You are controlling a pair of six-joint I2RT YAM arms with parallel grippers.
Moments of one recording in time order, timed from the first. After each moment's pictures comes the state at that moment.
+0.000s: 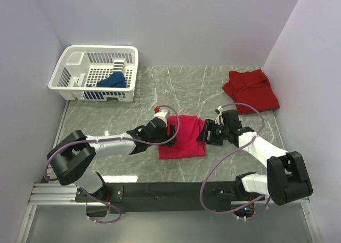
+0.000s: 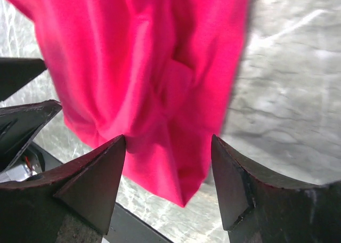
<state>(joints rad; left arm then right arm) -0.90 1.51 0.73 0.10 -0.15 -0.61 0.26 1.24 0.54 -0.24 -0.42 0.50</state>
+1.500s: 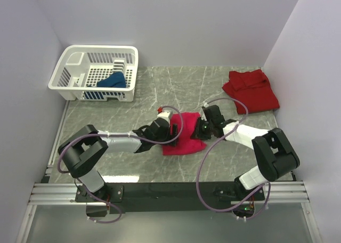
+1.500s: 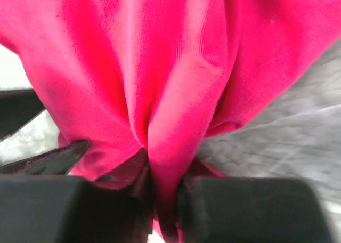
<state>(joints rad) -0.89 1.64 0.75 0.20 -0.15 -0.61 0.44 1.49 0.67 -0.13 -0.25 0.60</state>
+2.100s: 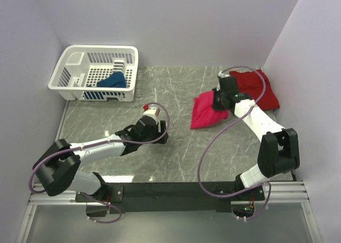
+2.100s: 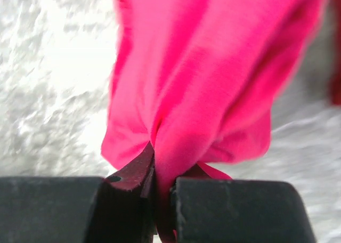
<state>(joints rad) -0.82 1.36 0.66 0.04 -0.17 -0.60 0.24 1.51 1.10 -0.46 0.04 0.27</state>
